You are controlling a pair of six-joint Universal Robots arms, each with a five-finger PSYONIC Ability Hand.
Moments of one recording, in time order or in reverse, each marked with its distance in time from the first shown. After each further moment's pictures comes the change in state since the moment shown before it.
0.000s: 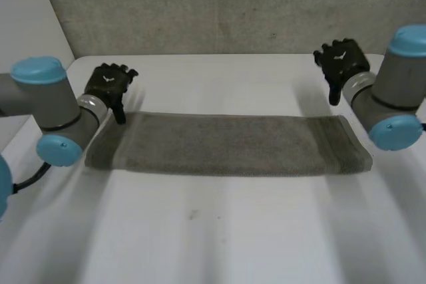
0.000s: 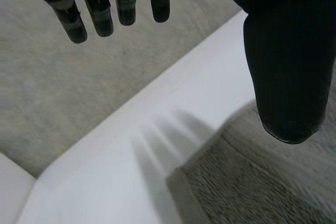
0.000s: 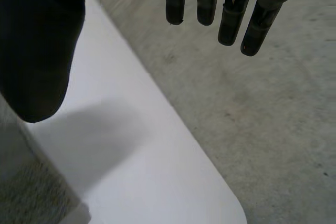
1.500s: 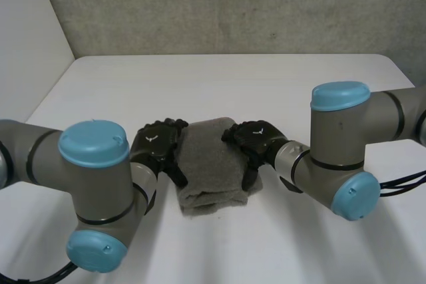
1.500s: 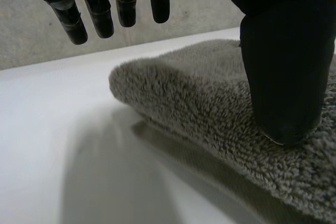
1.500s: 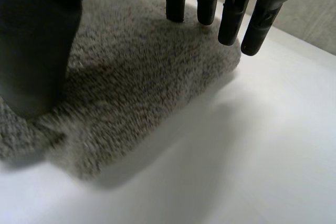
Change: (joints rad) left arm -0.386 0.310 -0.586 0.113 -0.292 -0.532; right arm 0.281 -0.063 0.335 0.106 -0.183 0.340; left_hand 0.012 0.019 0.019 0.018 -0.001; right_hand -0.004 -0.003 -0.003 -0.004 -0.001
